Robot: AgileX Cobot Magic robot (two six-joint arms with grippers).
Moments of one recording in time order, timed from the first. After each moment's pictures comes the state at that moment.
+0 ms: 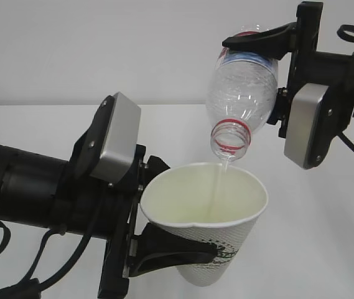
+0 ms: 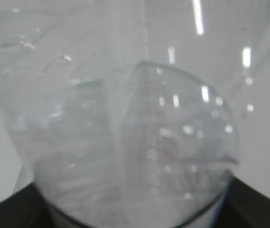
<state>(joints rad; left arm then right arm) -0.64 1.59 -0.70 1.34 -0.87 -0.76 0.16 1.53 -0.77 -1.09 -0.94 -0.80</state>
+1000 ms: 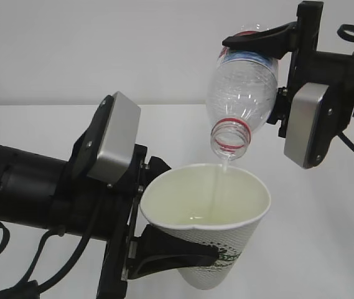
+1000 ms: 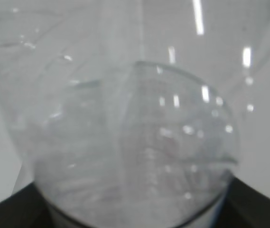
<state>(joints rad) -0.64 1.59 -0.70 1.34 -0.90 -0.76 0.16 1.53 -0.77 -1.08 -0.94 -0.80</state>
